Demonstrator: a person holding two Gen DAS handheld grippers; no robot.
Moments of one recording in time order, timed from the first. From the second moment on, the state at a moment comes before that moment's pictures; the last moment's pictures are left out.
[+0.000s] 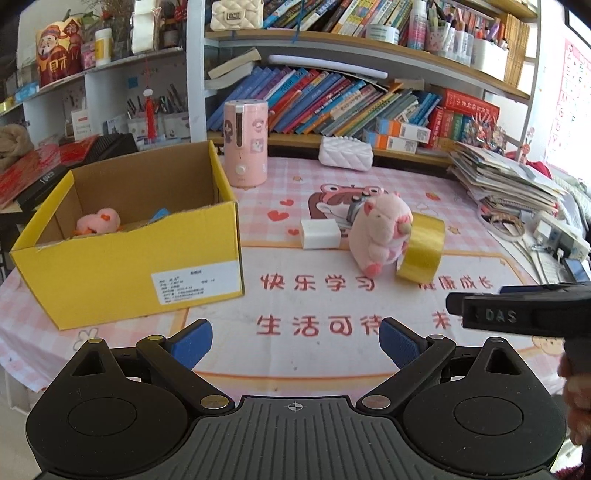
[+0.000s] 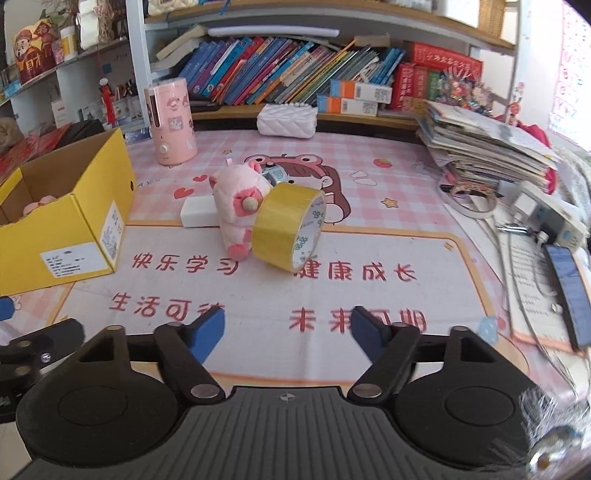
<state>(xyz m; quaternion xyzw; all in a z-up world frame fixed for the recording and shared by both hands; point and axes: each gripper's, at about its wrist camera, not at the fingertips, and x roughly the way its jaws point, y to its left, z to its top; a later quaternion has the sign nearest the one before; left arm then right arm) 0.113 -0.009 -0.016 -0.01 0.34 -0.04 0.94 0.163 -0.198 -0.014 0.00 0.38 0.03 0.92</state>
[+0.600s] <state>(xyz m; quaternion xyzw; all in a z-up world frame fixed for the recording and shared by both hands) 0.143 -0.031 -0.023 -0.03 0.37 0.03 0.93 0.279 -0.200 -0.048 -0.03 0.39 0.13 0.91</state>
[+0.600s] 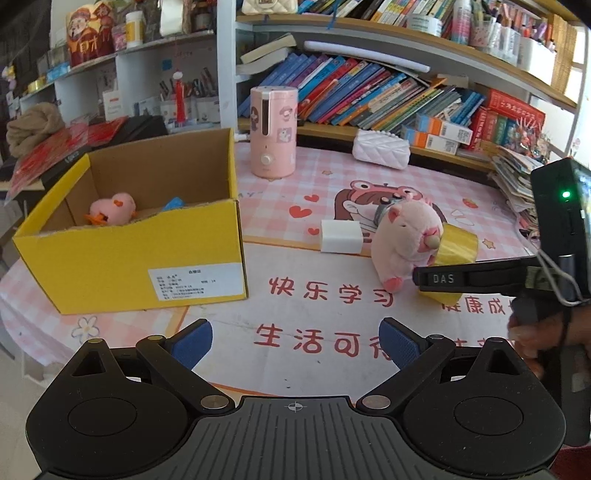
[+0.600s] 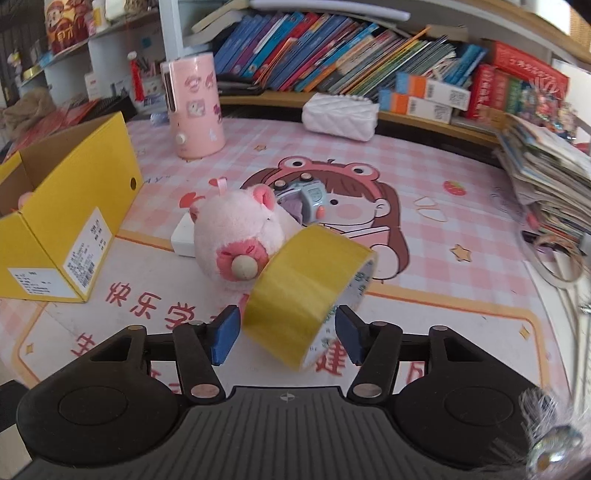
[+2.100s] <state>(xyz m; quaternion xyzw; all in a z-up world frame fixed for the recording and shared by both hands) 0.287 -0.189 -0.075 -0.05 0.42 -0.17 0.89 0.234 -0.355 -0.014 0.00 0.36 0.05 0.93</state>
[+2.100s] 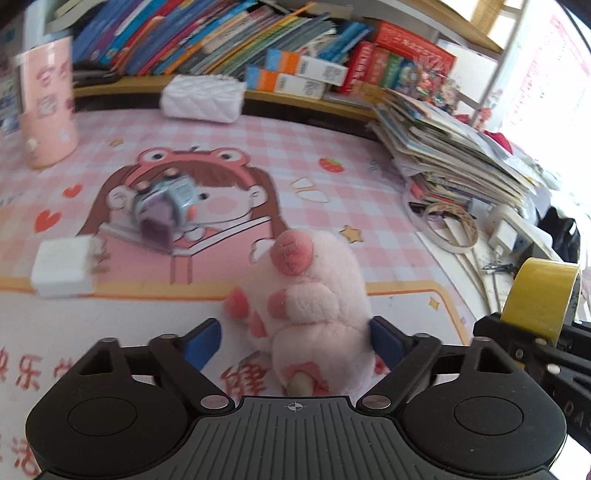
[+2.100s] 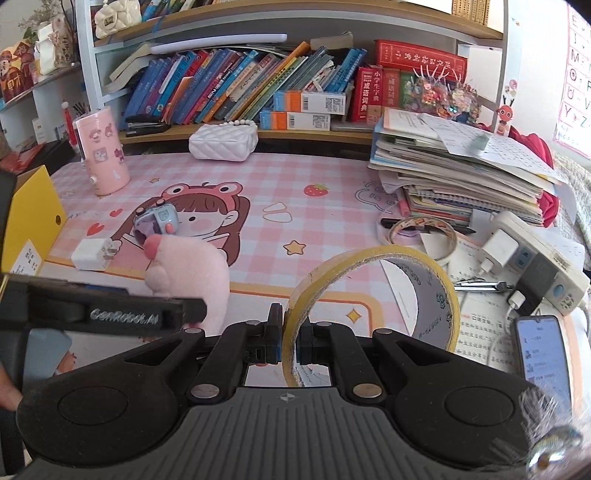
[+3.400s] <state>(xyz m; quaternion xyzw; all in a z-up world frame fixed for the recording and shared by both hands) 0.100 0.050 -0.031 -0.20 0.36 -0.04 0.91 0.157 -0.150 -0.003 -0.05 0.38 0.22 0.90</state>
